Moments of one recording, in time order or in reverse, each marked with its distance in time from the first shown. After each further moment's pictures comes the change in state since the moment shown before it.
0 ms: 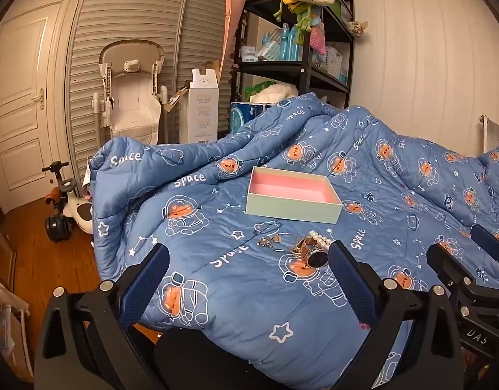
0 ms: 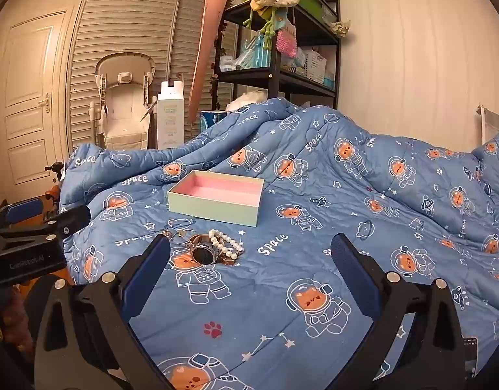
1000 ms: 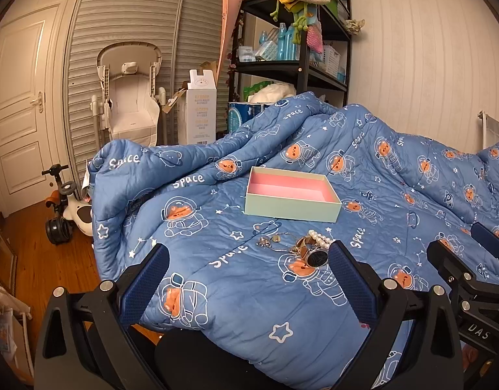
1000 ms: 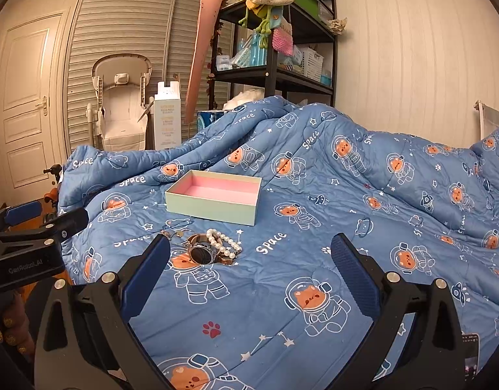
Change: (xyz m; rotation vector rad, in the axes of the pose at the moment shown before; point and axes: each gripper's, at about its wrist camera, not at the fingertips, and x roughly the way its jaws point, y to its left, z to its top) left arm 0.001 -0.002 0.000 0.017 0.013 0.008; right arm 0.000 -0.002 -0.002 0.023 0.002 -0.003
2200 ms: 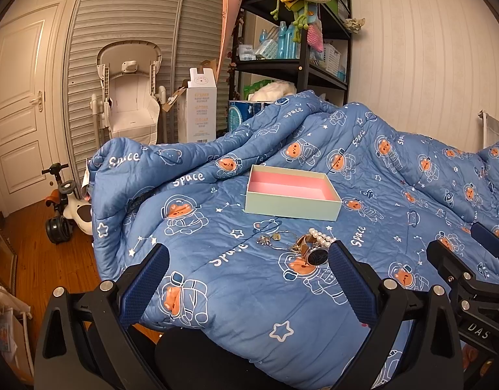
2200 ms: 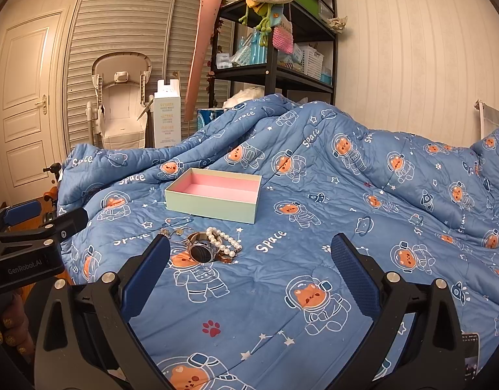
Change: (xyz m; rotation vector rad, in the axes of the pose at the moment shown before) left arm 0.003 -0.012 0.001 0.003 0.005 0.002; right arm 0.004 0.000 -0.004 0.002 0.006 0.000
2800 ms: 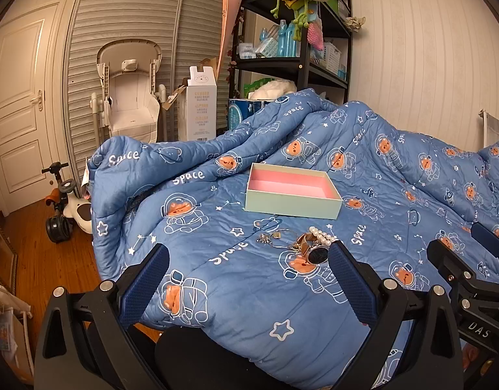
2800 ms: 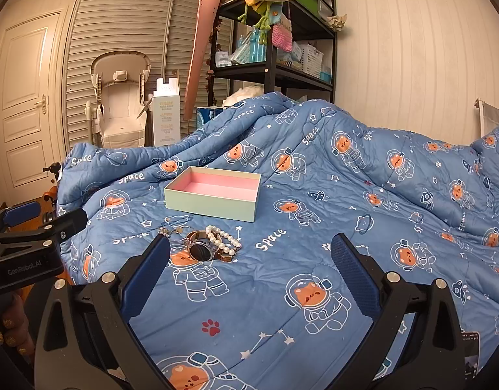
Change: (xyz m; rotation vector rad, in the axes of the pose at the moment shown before) left arm 0.000 0.000 0.000 0.001 0.002 0.000; right arm 0.000 0.000 -0.001 0.003 0.008 -0.001
